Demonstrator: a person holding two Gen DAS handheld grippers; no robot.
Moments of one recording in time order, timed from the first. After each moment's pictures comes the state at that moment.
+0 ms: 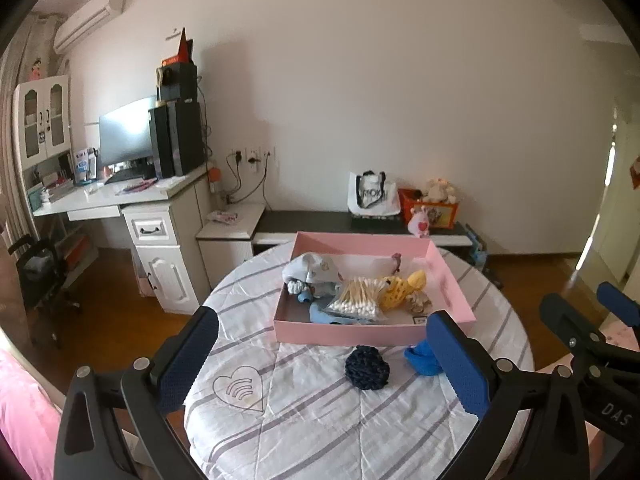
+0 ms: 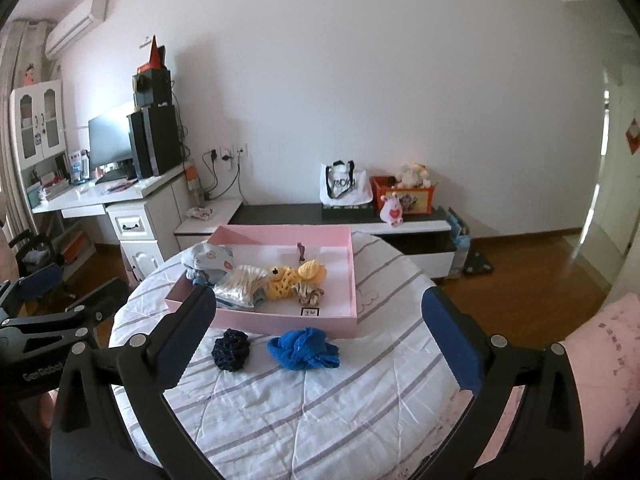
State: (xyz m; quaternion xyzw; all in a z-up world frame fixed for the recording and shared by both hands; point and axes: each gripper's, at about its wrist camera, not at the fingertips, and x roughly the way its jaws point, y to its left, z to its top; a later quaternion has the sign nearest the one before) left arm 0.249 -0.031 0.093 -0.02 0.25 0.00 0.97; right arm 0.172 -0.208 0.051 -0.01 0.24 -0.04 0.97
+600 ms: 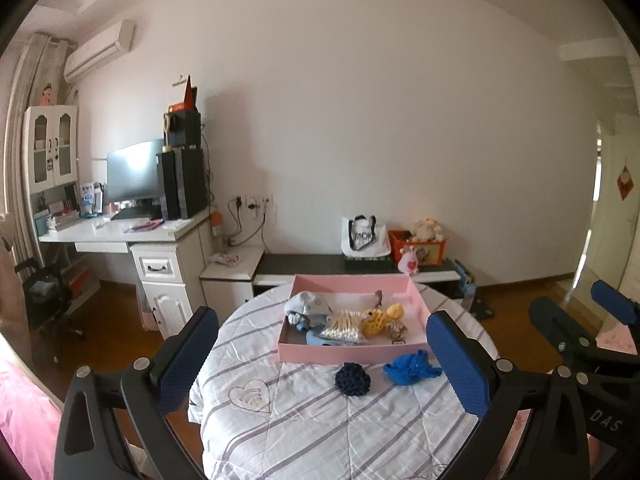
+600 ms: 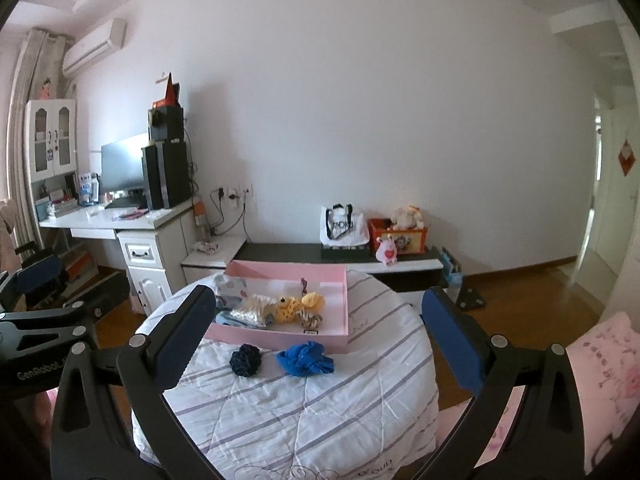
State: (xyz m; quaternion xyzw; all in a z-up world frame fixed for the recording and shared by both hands) left arm 0.136 -0.036 0.130 -0.01 0.17 -0.01 0.99; right arm 0.094 -0.196 0.094 -0.02 0.16 -0.04 0.99
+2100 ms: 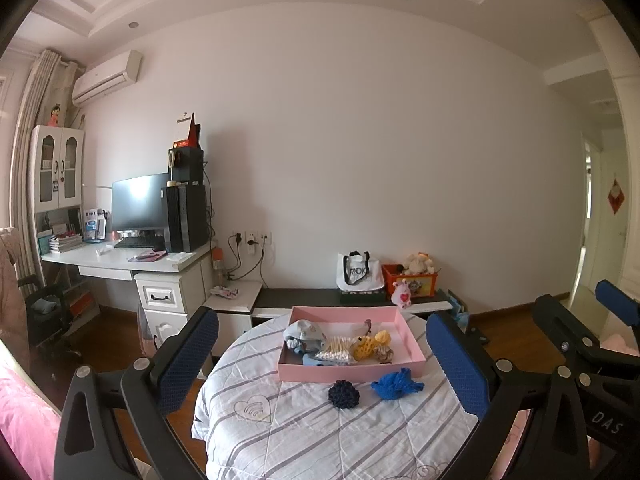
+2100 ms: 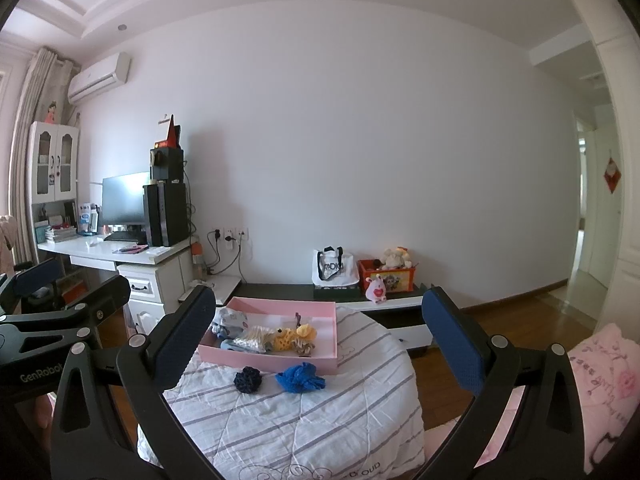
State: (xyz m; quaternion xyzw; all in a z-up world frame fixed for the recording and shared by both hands) left arm 0.075 -0.048 0.119 -0.01 0.11 -0.01 0.99; right arm 0.029 -0.184 0.121 -0.02 0.09 -0.06 0.99
